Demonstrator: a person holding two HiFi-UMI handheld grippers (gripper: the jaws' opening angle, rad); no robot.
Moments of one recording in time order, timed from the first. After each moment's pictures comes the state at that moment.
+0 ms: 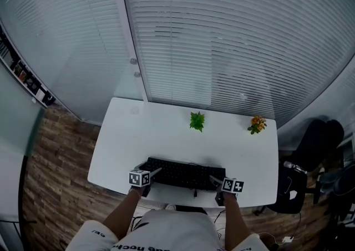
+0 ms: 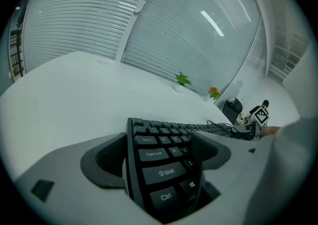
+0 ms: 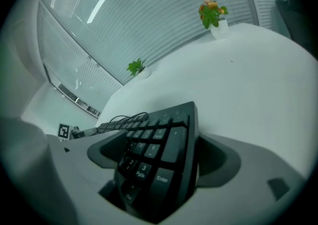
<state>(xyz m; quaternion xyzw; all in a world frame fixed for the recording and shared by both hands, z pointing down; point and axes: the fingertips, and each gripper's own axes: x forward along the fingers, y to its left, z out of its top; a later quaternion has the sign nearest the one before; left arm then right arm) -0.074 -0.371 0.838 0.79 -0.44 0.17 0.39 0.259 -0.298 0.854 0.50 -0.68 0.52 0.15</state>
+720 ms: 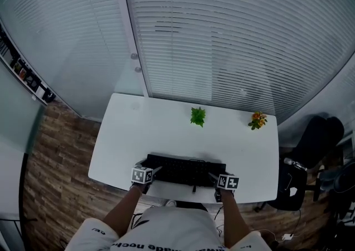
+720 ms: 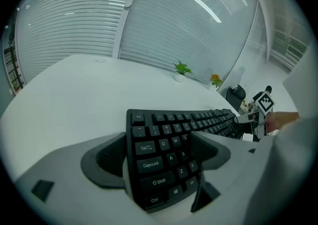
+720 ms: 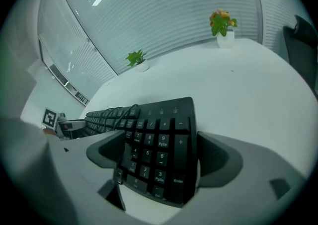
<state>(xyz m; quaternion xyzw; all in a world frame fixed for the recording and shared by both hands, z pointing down) -0.075 -0.358 0.847 0.79 -0.43 0.23 0.36 0.260 -0.293 0.858 0.54 -0.67 0.46 0.23</state>
